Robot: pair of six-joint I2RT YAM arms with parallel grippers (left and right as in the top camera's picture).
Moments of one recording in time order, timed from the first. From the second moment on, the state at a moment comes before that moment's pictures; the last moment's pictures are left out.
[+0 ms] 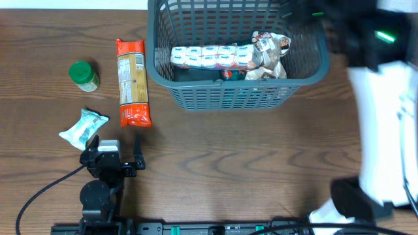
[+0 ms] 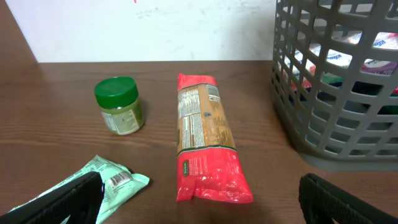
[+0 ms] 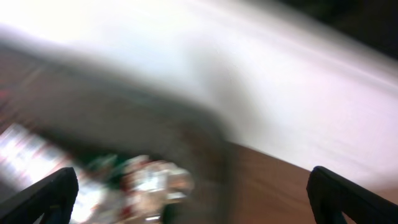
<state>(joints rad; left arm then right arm) -0.03 0.01 0.08 -0.26 -0.05 0.01 0.18 1.75 2.36 -1.06 0.18 -0.21</state>
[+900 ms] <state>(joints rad) -0.03 0.01 0.08 -0.26 -0.05 0.01 -0.37 1.64 2.37 -1.28 0.39 0.20</state>
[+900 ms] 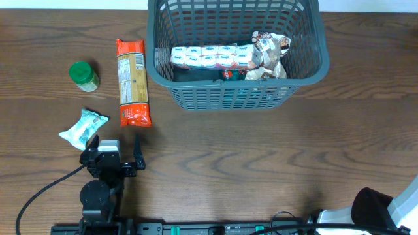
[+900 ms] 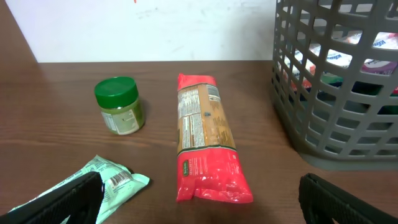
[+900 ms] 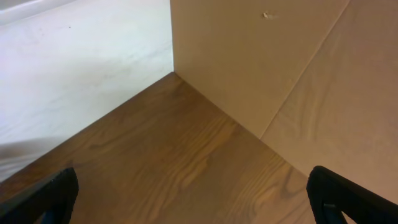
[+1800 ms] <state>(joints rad) -0.03 0.86 1.02 -0.81 0.00 -0.19 -0.38 1.64 2.37 -1.28 0.37 0.21</state>
